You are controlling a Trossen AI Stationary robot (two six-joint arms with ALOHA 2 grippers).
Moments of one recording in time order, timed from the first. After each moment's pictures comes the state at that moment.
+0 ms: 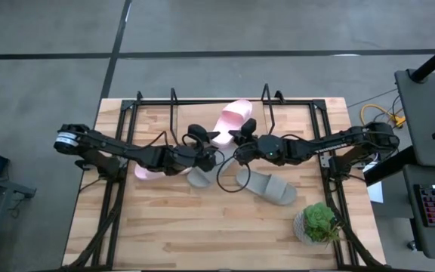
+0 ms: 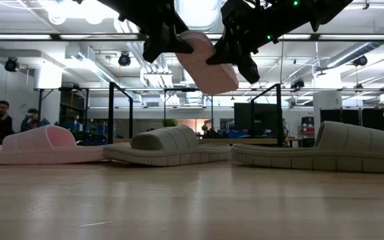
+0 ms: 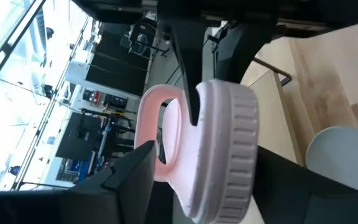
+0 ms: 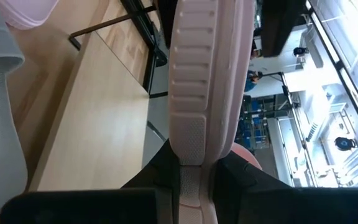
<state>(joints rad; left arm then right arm) -0.14 1.47 0.98 0.22 -0.80 0.92 0.02 1.48 0.84 0.36 0.59 -1.15</state>
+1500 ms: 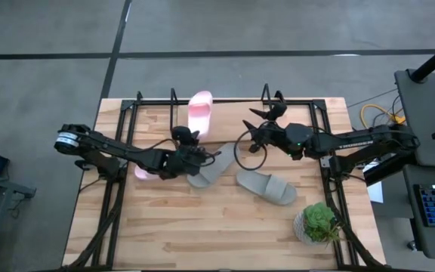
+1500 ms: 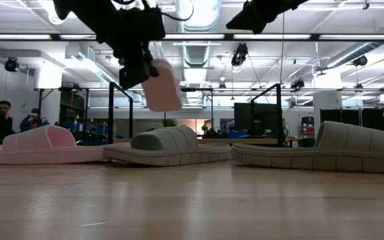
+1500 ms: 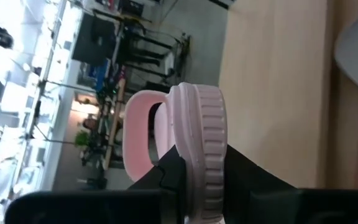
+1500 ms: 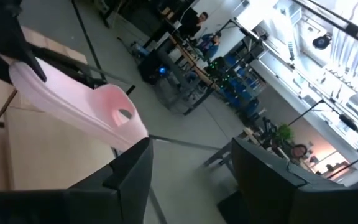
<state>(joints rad) -0.14 1.47 0.93 -0.17 -1.16 0.47 0.02 1.22 0.84 0.31 0.73 -0.71</state>
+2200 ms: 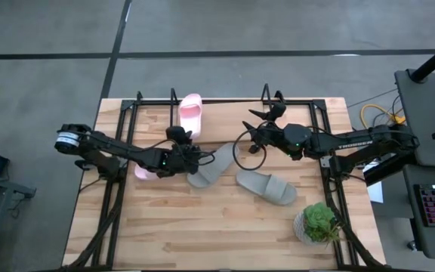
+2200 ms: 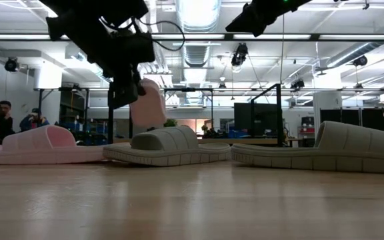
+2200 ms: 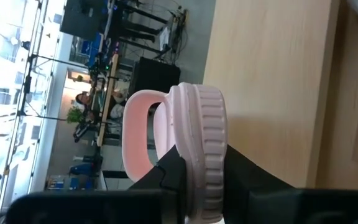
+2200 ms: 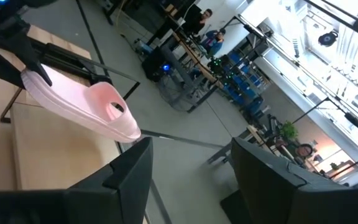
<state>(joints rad) -0.09 1.47 0.82 -0.21 -1.15 0.34 0.02 1.23 0.84 0.29 0.73 -0.69</state>
